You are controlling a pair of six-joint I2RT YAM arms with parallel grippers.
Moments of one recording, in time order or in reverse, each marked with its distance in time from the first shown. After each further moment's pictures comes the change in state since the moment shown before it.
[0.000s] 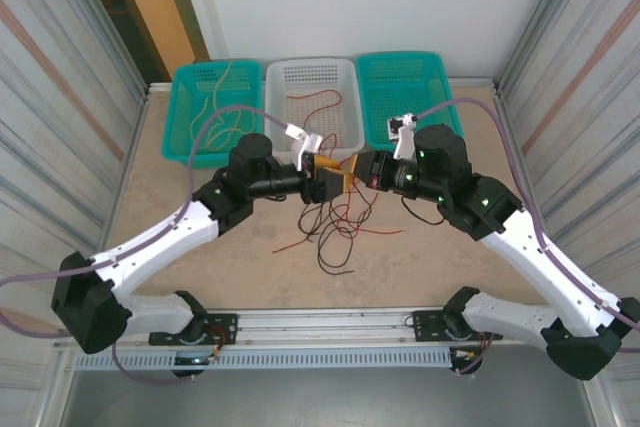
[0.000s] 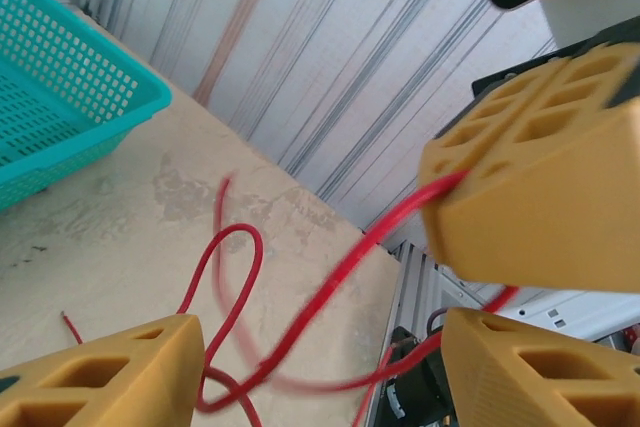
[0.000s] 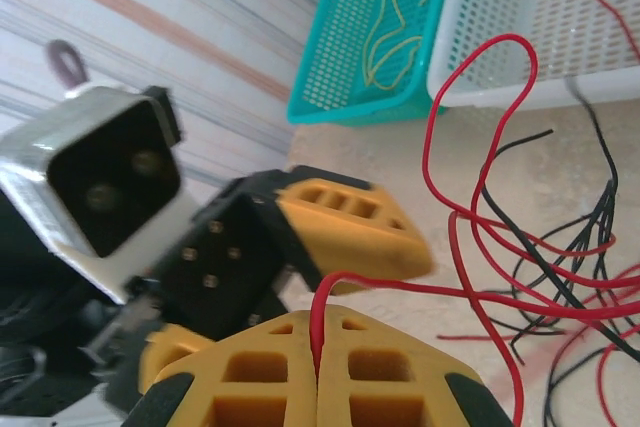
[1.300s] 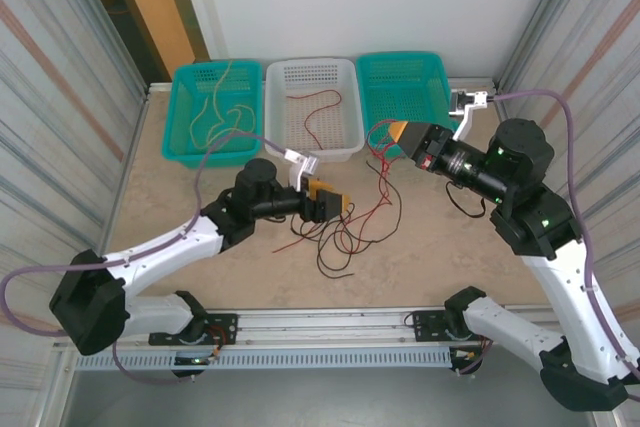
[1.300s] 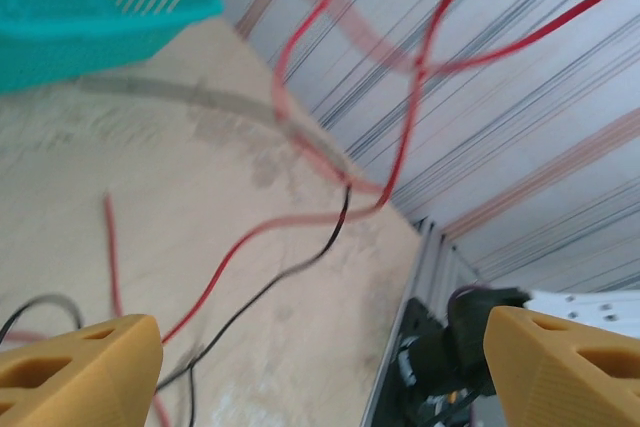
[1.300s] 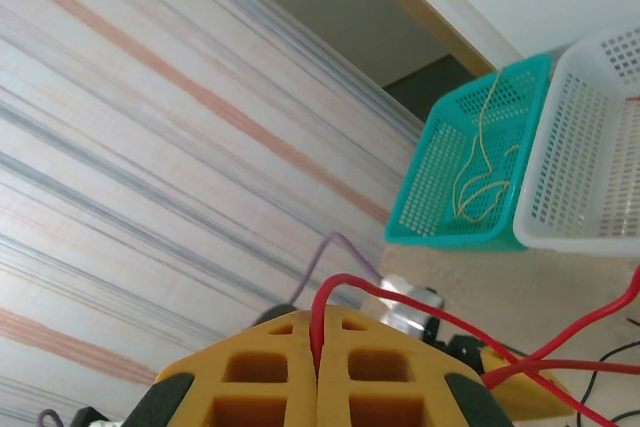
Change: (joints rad) left arm -0.018 -0.029 -0.198 0.113 -0.063 -0.112; right arm -0.222 -0.140 0.119 0.059 -0.148 0.027
